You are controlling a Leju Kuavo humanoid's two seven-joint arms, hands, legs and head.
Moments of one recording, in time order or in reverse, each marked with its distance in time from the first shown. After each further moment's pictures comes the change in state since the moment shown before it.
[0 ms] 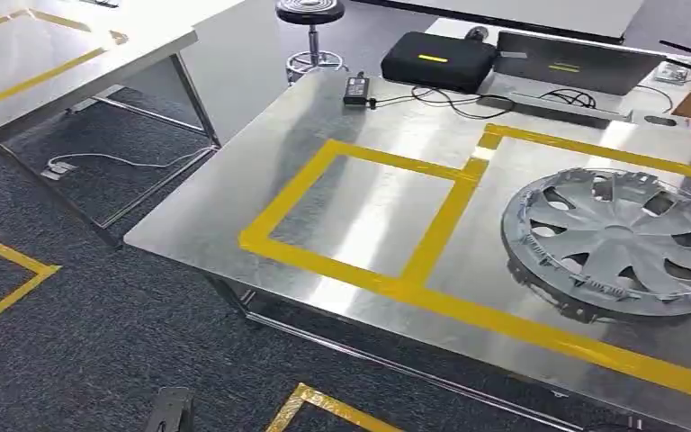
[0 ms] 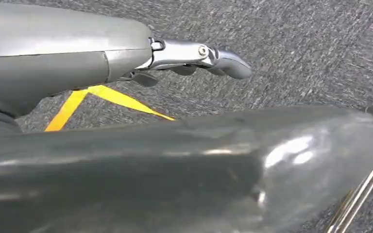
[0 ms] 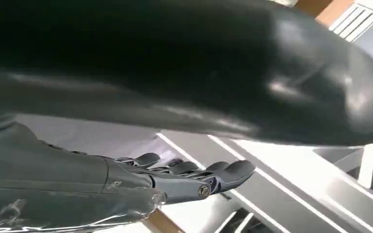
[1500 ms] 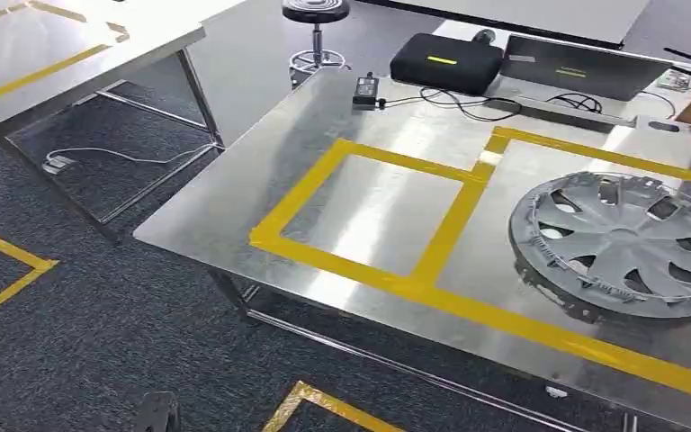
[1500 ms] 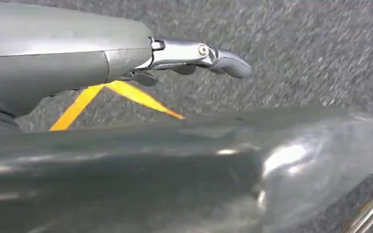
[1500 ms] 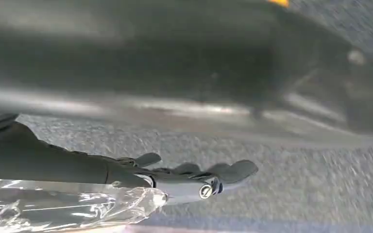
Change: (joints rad) left arm 0.013 0.003 0.090 0.000 0.009 -0.019 0.009; right arm -0.269 -0.097 -0.376 1.498 0.421 -0.372 0.316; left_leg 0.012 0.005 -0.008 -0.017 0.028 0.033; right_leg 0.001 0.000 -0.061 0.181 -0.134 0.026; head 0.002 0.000
